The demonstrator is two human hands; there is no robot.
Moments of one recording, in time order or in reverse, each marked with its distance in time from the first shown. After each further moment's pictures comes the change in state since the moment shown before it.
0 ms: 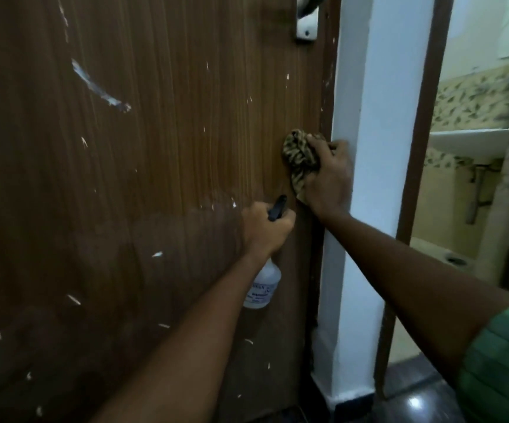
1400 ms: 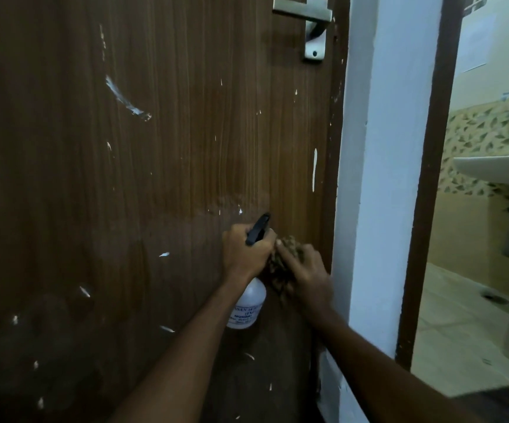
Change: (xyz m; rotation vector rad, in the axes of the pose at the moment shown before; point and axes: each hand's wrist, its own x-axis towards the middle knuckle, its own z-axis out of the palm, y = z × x) left_hand -0.036 -0.026 -0.018 -0.026 0.164 0.016; right_hand -0.174 0.052 0.034 0.017 -0.201 -0.337
